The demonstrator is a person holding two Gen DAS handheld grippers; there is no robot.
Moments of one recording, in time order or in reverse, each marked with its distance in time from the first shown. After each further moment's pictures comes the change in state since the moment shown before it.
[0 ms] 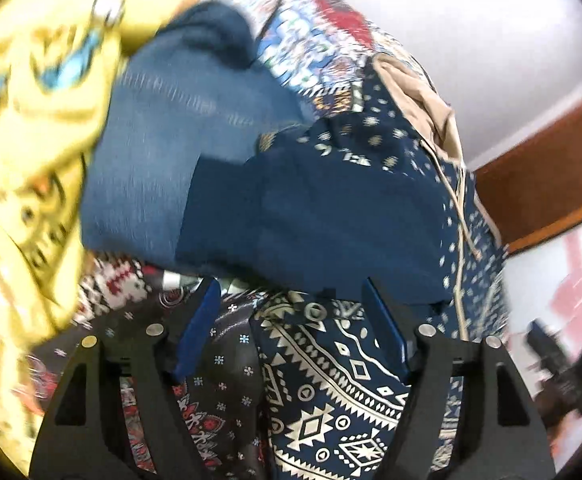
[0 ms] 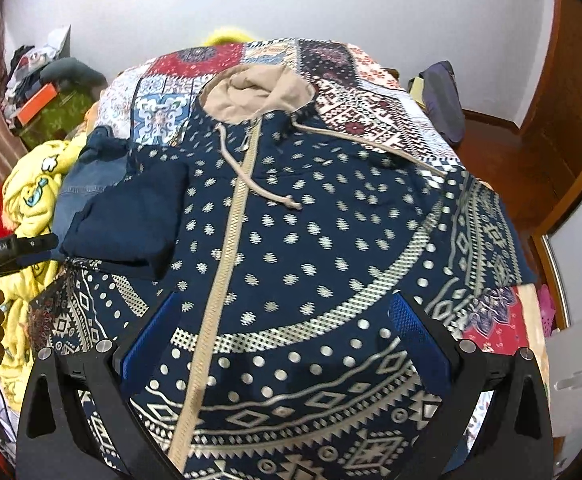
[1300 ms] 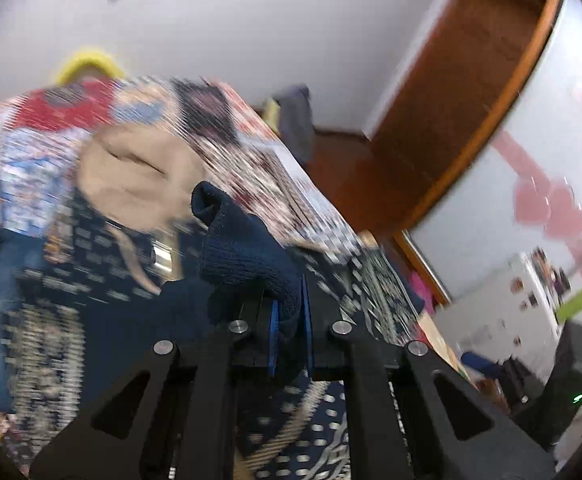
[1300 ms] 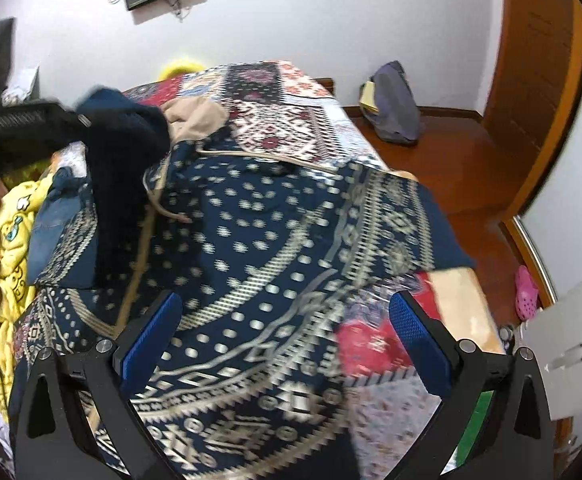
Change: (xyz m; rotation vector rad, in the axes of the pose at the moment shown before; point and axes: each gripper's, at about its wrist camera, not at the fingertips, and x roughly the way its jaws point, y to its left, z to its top) left arm 0.074 -0.340 -0.007 0.566 -0.049 -0.140; right arm -0.040 -0.106 -0.020 0.132 -0.077 -0.064
